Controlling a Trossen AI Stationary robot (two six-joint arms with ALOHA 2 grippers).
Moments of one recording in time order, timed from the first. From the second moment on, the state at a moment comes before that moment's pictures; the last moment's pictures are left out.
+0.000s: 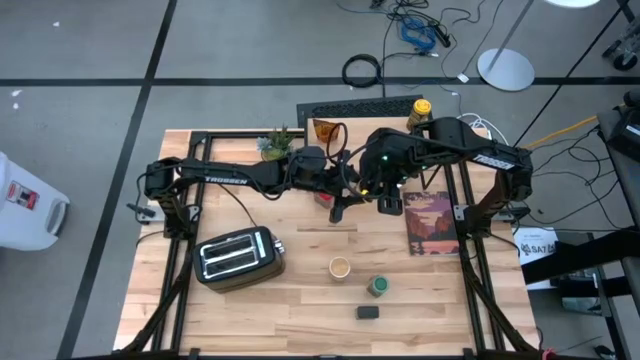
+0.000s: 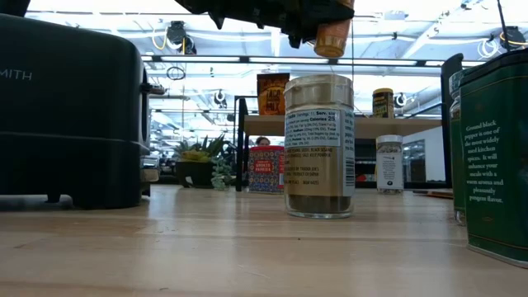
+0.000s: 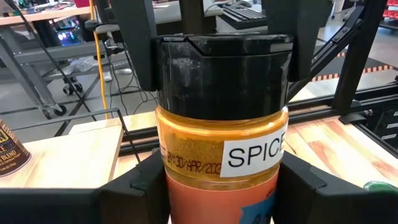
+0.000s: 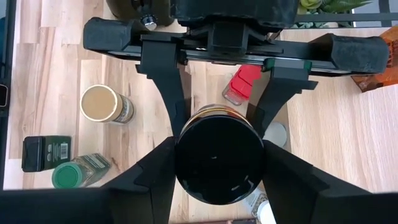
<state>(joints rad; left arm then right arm) 0.12 1.79 1.38 0.20 0.28 0.20 -0.06 1.65 2.10 -1.50 0.05 -0.02</state>
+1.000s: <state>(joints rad) 0.10 1.79 1.39 0.17 0.26 0.19 -0.10 1.60 2.10 -1.47 0.07 -0.05</state>
